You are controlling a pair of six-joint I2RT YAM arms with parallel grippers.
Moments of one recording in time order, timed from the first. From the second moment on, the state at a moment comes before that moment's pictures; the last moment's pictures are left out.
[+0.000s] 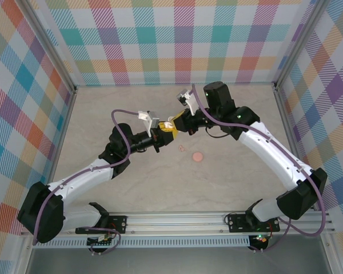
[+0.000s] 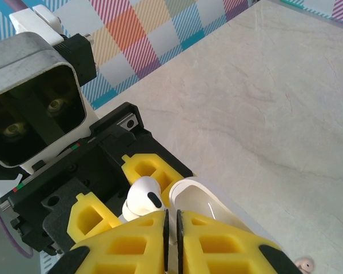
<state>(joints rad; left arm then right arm) -0.61 1.21 0.71 0.54 0.52 -0.28 0.64 1.43 1.50 -0.66 -0.58 0.02</state>
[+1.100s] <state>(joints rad) -0.62 1.19 0.78 0.30 0.53 -0.11 0.64 1.45 1.55 -0.72 -0.58 0.00</state>
